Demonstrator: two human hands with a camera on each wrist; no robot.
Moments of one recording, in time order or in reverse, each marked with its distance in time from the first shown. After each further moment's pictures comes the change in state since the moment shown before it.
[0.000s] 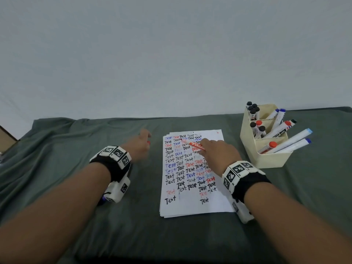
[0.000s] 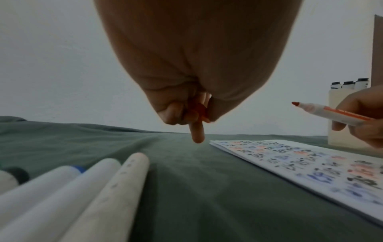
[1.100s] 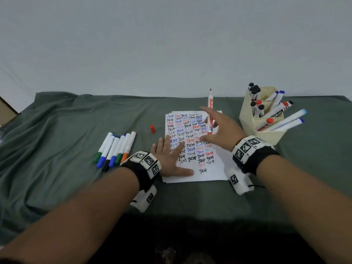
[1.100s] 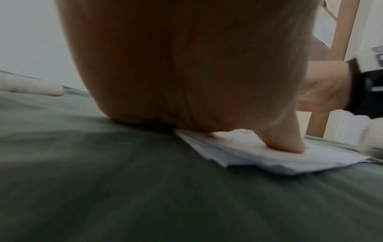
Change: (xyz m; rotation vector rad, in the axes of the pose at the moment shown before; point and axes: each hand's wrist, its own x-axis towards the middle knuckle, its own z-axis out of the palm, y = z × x) left_hand -0.101 0.067 0.069 0.304 -0.480 0.062; right_hand -0.024 0.012 -0.017 0.526 0.094 -0.060
